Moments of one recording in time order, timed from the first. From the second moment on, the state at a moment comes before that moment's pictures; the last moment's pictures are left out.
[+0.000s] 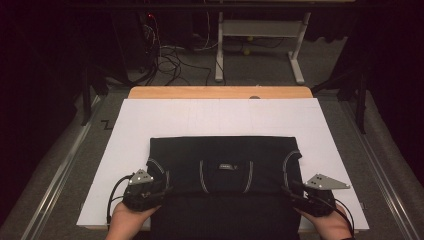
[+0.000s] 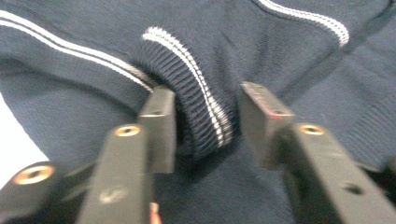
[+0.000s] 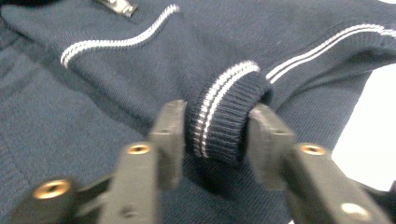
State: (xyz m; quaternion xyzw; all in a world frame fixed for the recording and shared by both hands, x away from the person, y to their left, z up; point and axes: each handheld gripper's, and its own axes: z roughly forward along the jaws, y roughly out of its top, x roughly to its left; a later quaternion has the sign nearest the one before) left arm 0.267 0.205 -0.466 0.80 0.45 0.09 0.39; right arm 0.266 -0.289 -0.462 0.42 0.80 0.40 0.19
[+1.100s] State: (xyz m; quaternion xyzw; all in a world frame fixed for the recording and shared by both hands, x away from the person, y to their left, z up) left arm 0.361 0.126 -0.434 0.82 0.42 0.07 0.38; right arm 0.346 -0.231 -0.439 0.40 0.80 0.40 0.19
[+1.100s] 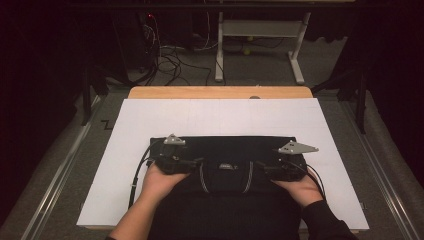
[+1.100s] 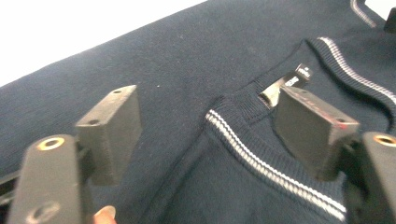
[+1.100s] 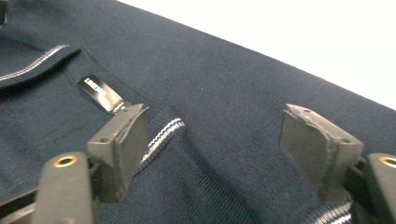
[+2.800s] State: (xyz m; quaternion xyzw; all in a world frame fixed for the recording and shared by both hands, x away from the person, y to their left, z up) left arm 0.289 0.132 -0.438 0.82 0.36 0.09 0.44; right arm 0.285 -0.218 -0.438 0.31 0.82 0.44 0.20
